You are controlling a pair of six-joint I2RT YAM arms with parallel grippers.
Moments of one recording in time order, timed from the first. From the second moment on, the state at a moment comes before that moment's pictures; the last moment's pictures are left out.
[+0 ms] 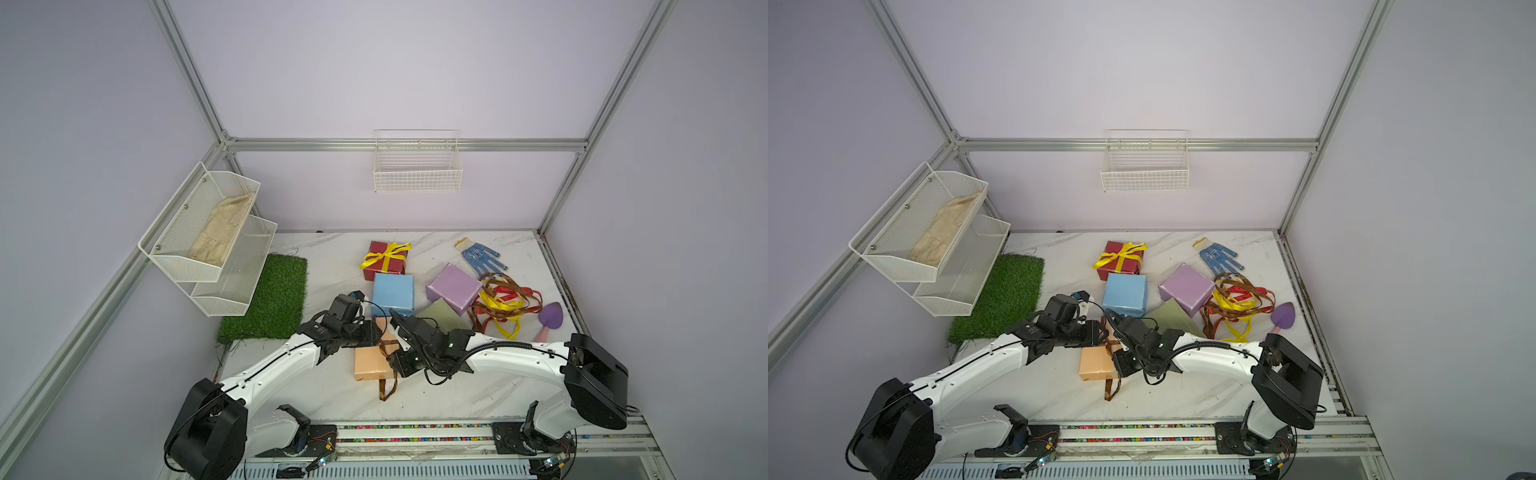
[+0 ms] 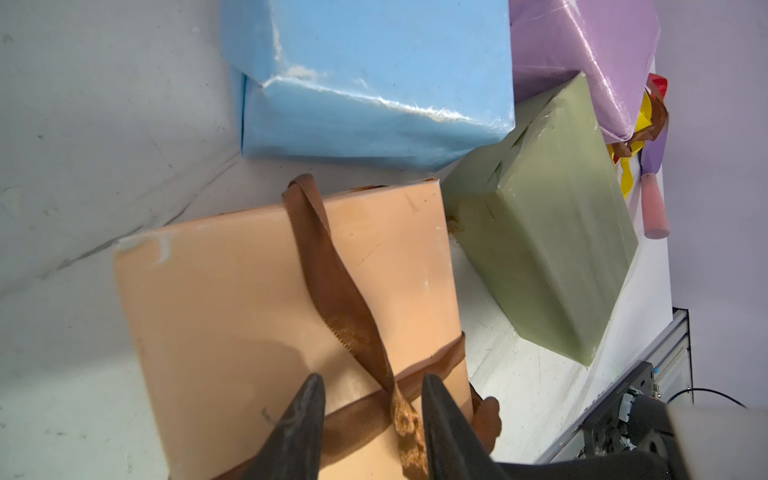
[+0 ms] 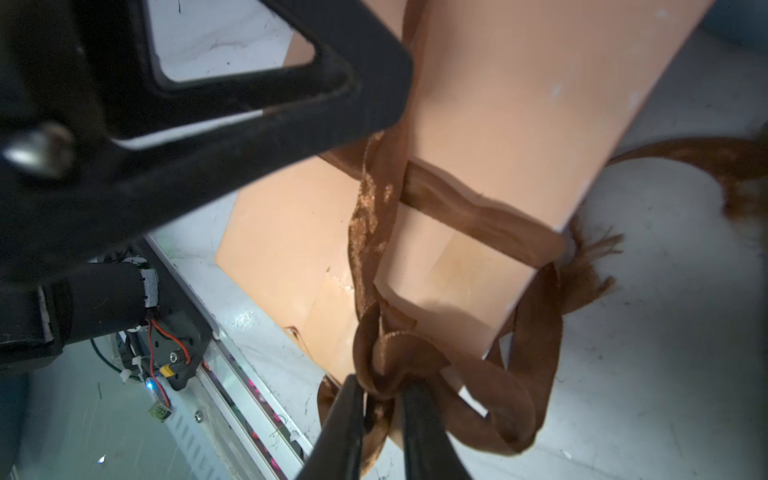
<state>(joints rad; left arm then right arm) -0.53 1.23 0.70 -0.38 0.23 -0.57 1.05 1.57 0.96 -0.32 -0.13 0.62</state>
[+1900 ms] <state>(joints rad) -0.04 1.50 0.91 -0.25 0.25 -0.50 1.06 1.22 0.74 -0.44 -0.09 0.50</state>
